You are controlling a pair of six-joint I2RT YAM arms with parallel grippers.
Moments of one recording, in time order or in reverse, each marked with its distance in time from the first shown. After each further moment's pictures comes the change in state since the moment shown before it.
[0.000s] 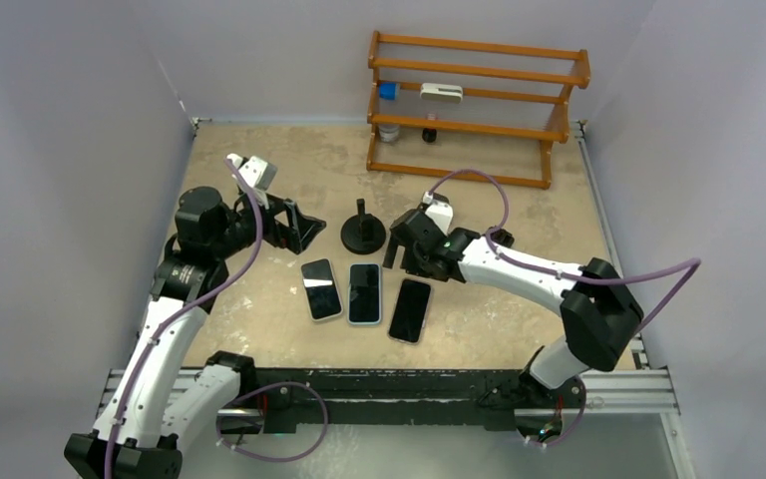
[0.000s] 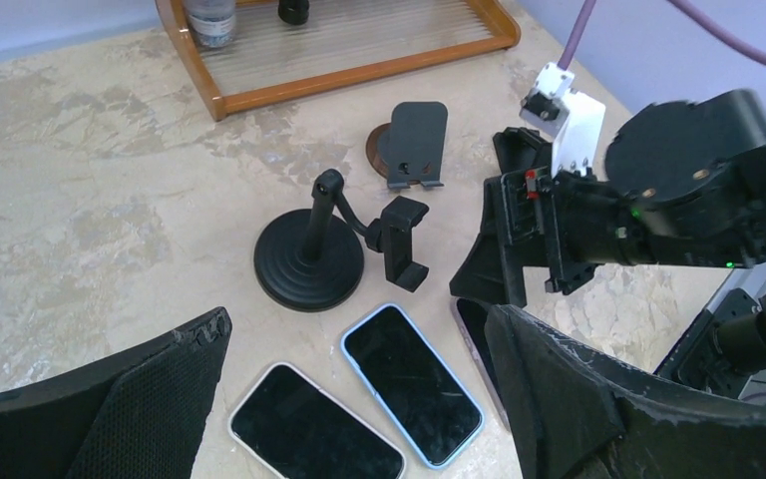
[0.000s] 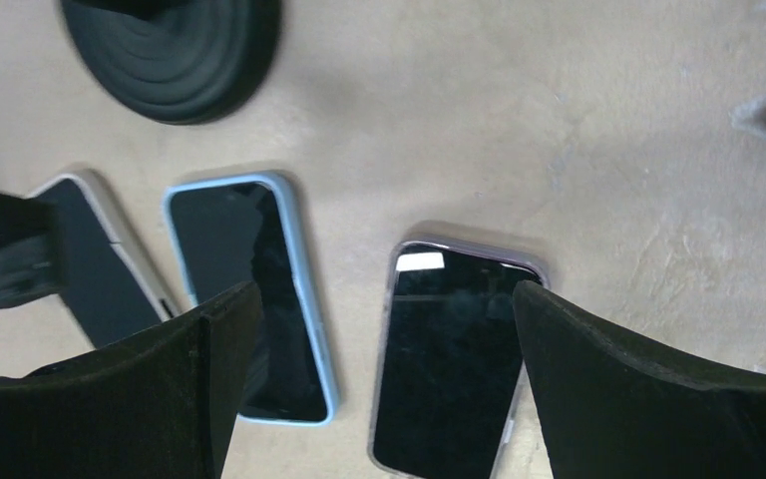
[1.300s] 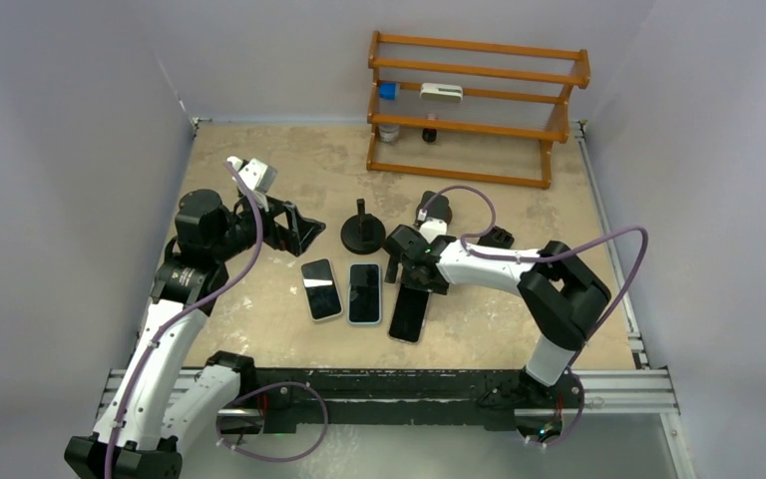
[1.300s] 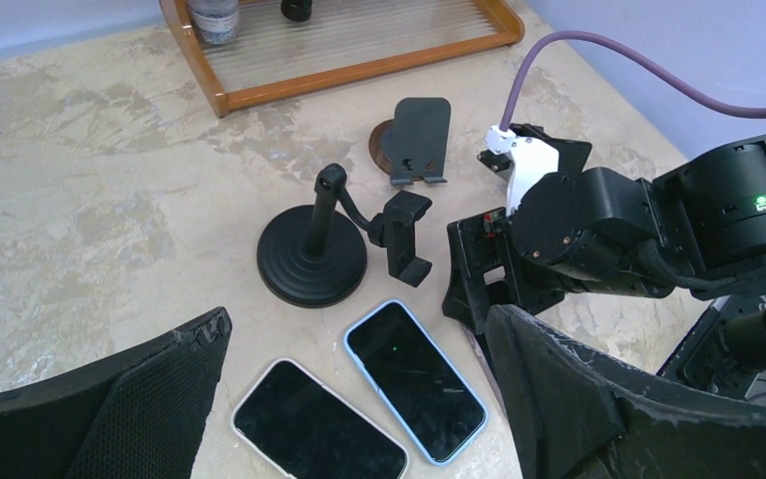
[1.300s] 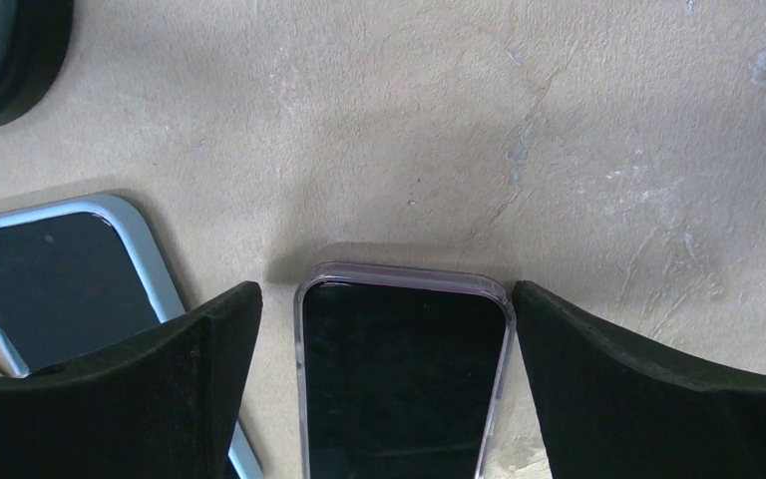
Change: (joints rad) left arm 0.000 -0.020 -0.018 -0.003 -0.005 0.006; right arm 0.006 0.175 -0.057 0.015 0.025 0.068
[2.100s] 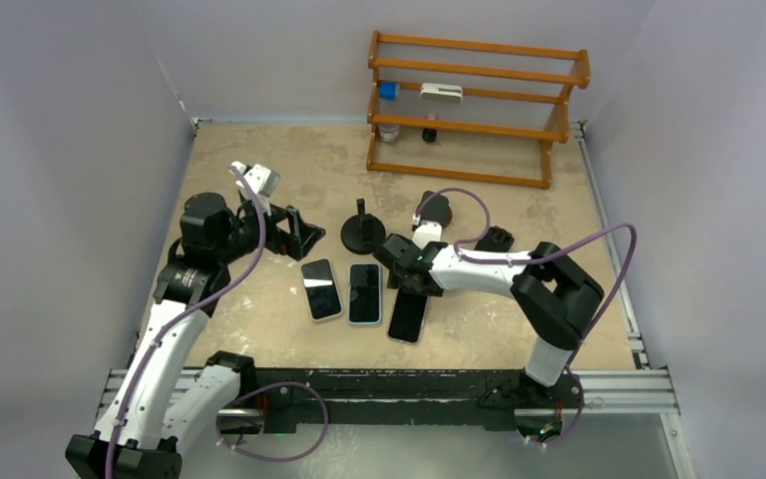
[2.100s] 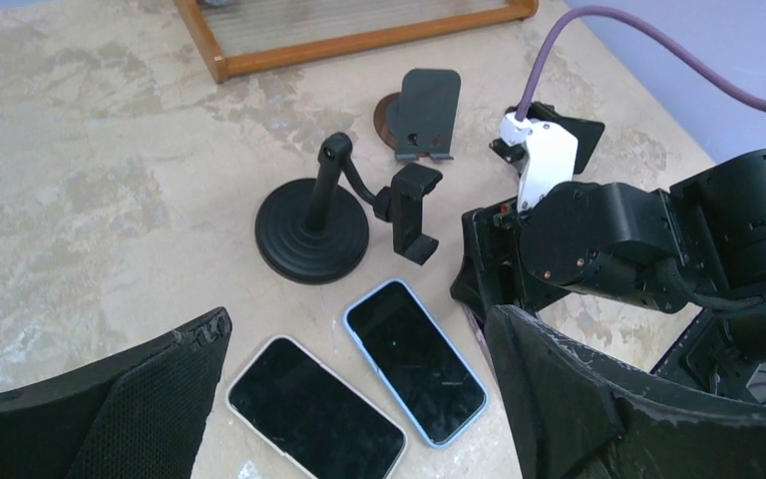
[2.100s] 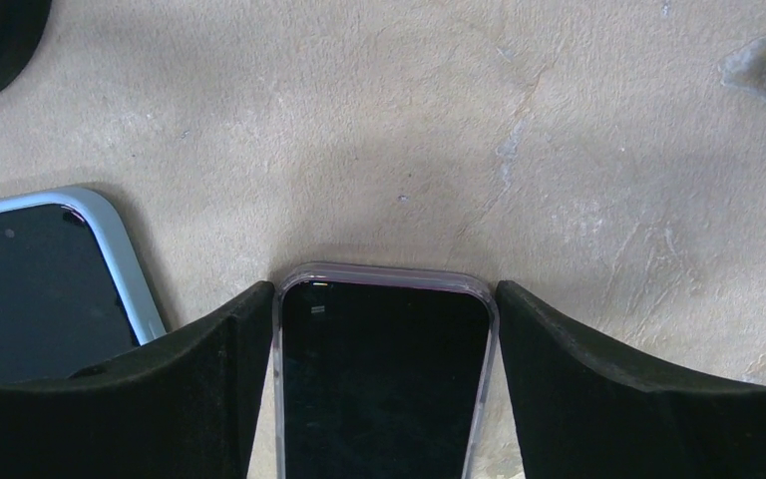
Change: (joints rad) left arm -0.003 -0.001 -0.024 -0.016 -0.015 0.002; right arm 0.065 0.037 0.017 -0.033 0.092 -0.002
